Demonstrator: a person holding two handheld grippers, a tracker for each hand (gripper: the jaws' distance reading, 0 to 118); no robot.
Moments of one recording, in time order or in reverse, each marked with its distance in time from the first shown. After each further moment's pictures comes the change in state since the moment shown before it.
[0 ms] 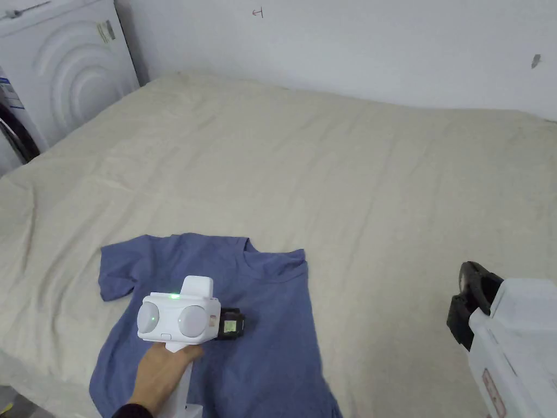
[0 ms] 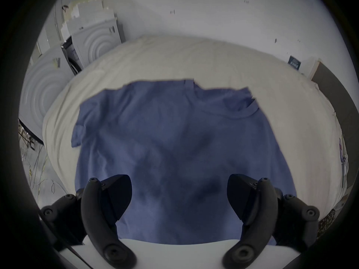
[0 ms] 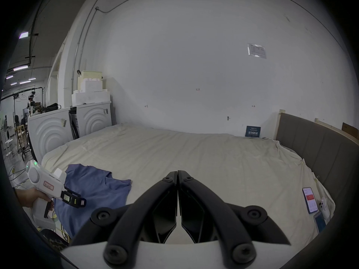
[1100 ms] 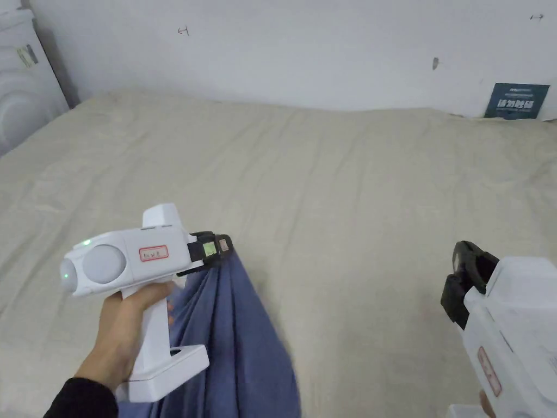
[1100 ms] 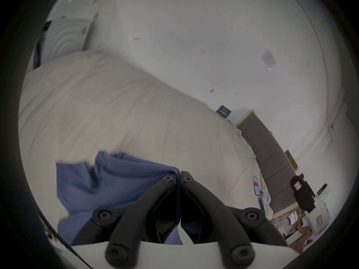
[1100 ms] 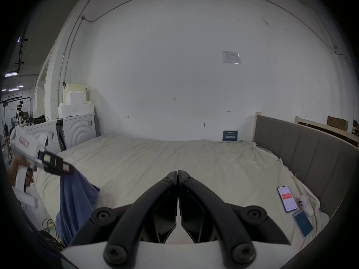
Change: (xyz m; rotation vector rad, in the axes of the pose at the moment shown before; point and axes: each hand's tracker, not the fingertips) left arm 0.074 0.070 0.158 0.303 -0.652 0.124; right arm 0.071 0.013 0.081 0.077 -0.136 -0.052
